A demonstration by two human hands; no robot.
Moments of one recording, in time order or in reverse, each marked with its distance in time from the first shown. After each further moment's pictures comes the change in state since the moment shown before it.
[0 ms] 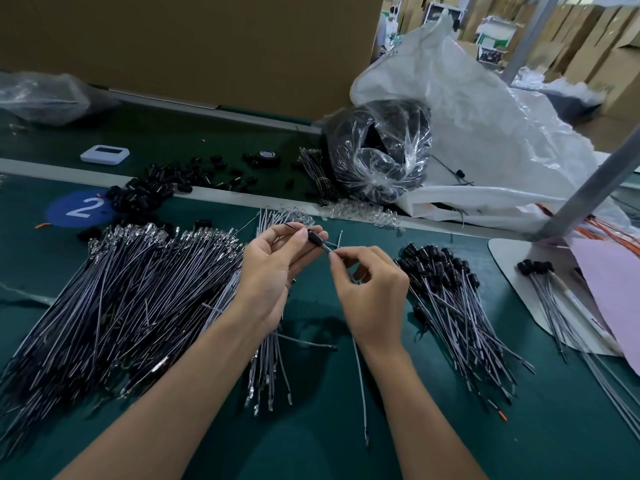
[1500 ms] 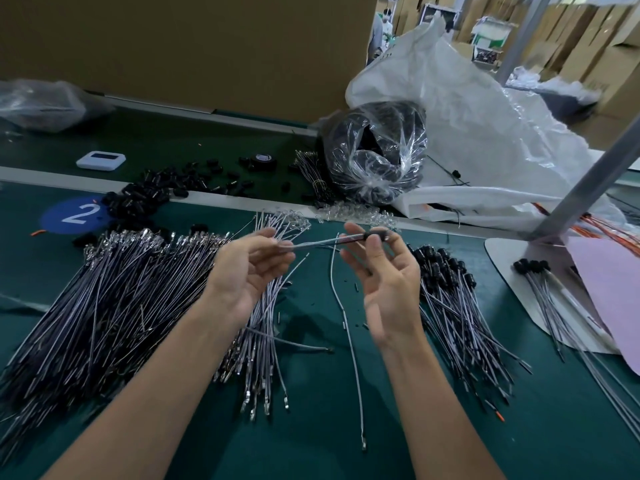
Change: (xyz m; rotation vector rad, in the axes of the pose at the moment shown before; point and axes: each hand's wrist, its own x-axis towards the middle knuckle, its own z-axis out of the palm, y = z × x) left_hand 0.005 0.027 -0.020 0.096 0.109 -0.174; right_hand 0.020 0.002 -0.017 1.186 -0.082 0.648
